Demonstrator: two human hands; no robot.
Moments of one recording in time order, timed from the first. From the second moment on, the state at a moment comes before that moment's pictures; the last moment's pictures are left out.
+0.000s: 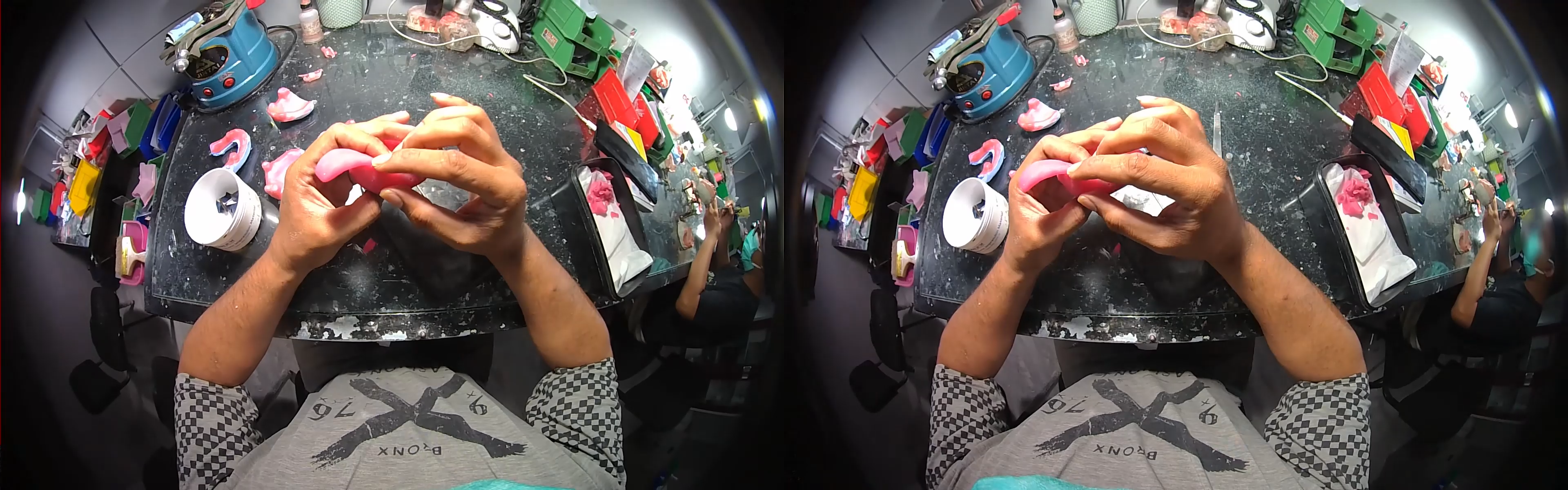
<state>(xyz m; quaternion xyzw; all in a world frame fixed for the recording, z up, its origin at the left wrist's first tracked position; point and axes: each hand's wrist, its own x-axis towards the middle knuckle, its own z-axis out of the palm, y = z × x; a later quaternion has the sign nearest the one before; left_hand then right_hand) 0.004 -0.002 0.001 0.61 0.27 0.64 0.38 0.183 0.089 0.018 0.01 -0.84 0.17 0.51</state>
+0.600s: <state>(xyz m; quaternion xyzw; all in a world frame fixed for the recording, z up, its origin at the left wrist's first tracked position) 0.005 -0.005 0.004 0.62 0.31 0.63 0.34 0.180 0.085 0.021 0.00 -0.84 0.18 0.51</state>
